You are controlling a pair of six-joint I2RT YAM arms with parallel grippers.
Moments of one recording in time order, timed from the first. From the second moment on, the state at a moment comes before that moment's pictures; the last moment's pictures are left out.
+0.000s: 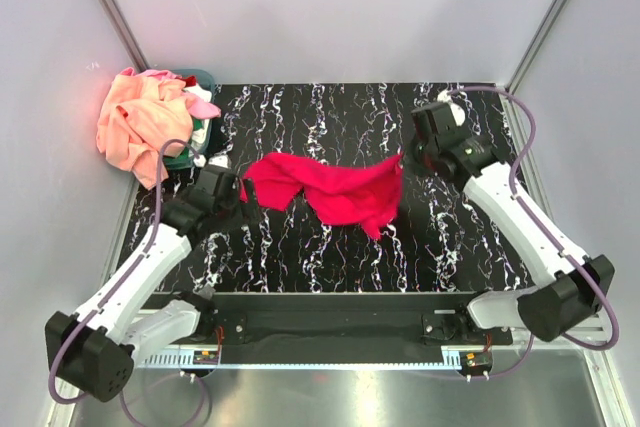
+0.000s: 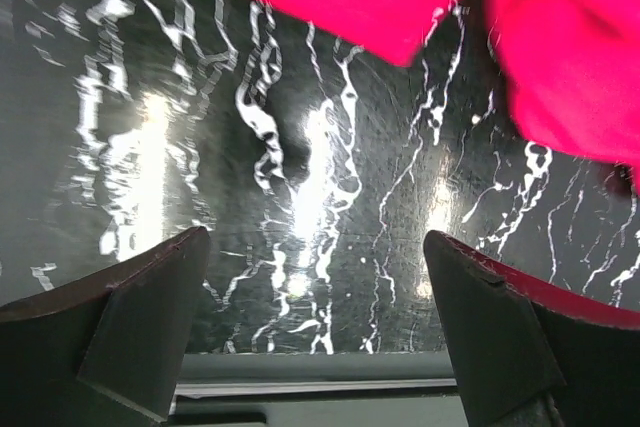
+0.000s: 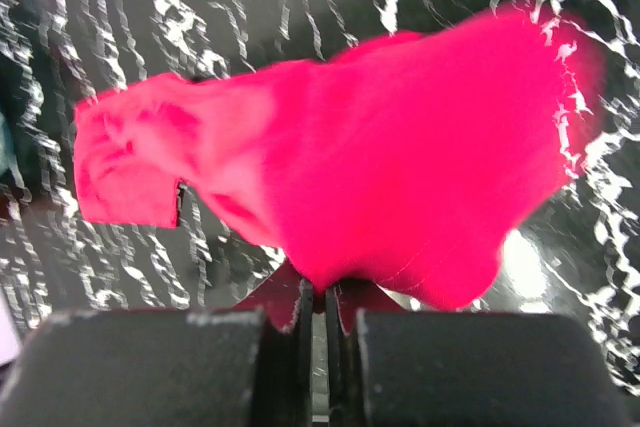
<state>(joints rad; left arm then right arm) -0.39 0.96 0.83 -0.79 -0.15 -0.57 0.46 1.35 1.38 -0.84 0.21 0.80</state>
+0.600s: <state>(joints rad) -0.42 1.34 0.73 -0.46 -0.15 -0.65 0.46 1.17 1.23 -0.84 0.22 0.76</state>
